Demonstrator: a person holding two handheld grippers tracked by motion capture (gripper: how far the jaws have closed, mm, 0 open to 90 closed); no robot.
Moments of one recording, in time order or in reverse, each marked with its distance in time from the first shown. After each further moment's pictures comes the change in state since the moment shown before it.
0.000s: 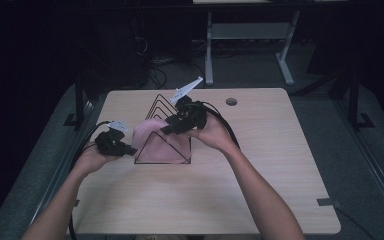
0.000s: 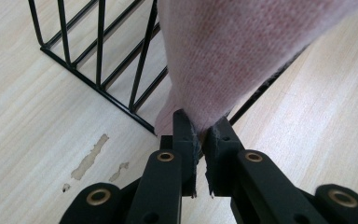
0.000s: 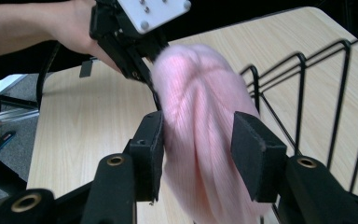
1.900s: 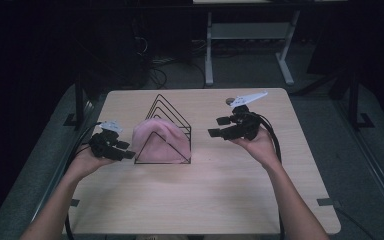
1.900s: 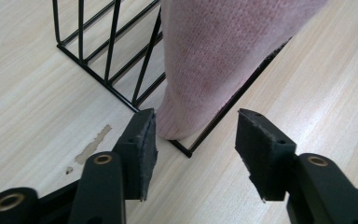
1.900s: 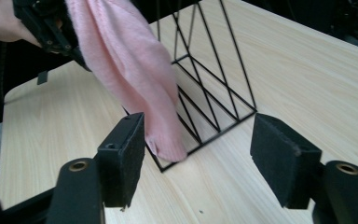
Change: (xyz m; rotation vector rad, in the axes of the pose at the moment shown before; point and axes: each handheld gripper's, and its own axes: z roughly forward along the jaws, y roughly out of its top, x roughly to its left) left arm -0.007 -0.008 -0.013 -0.078 0.027 -0.066; right arm -0.028 -0.110 -0.084 -0.138 -0.156 0.235
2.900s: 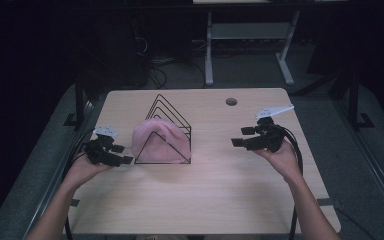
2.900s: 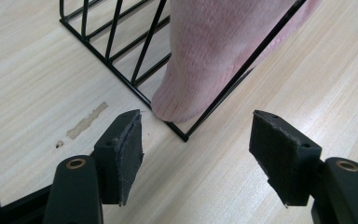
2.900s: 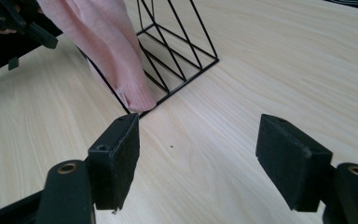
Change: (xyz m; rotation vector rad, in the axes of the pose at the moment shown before) left arm -0.002 -0.023 -0.002 -0.029 0.009 -0.072; right arm -0.021 -0.056 -0.041 0.021 -0.085 0.101
